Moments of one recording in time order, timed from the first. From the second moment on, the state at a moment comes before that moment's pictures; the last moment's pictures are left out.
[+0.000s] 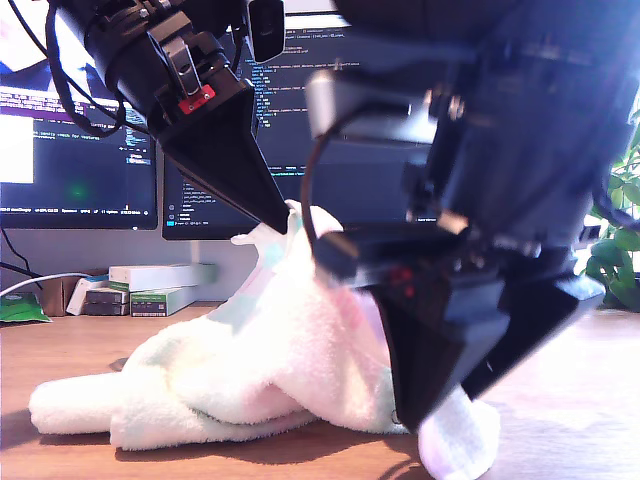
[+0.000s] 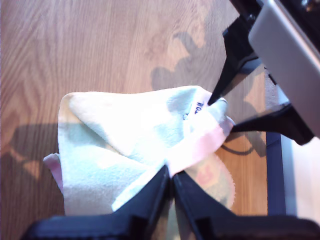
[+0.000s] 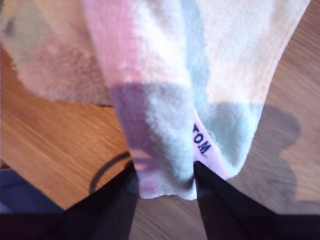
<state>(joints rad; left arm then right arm) -0.65 1.57 1.17 -0.74 0.54 0.63 1.06 1.42 0.74 -0.51 0.24 0.34</state>
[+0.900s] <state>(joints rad) -0.65 1.57 1.17 -0.76 0.46 0.63 1.00 1.42 0.97 -0.88 0.09 0.24</state>
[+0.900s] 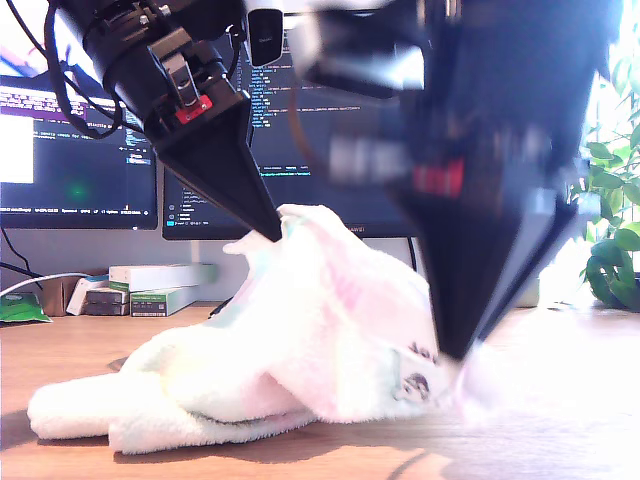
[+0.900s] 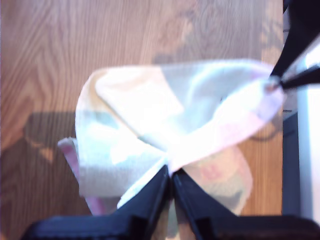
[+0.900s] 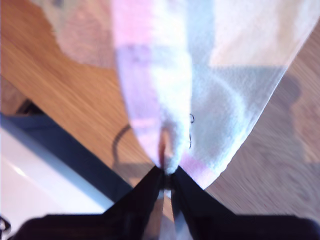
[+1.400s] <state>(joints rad) -0.65 1.57 1.17 -0.78 0.42 0.63 0.80 1.42 0.97 -0.86 0.01 0.05</state>
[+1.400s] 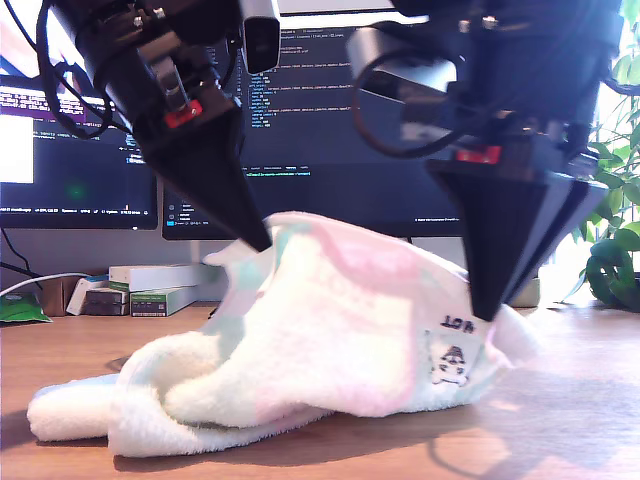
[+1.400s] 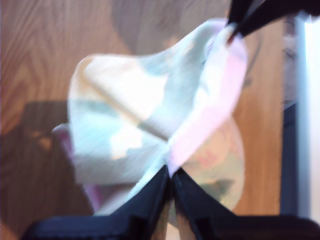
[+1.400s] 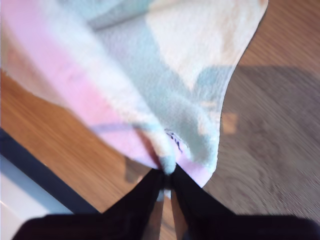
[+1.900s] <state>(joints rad) -0.64 1.57 1.31 -0.77 0.11 0.49 0.71 1.42 1.18 -0.95 0.03 0.00</state>
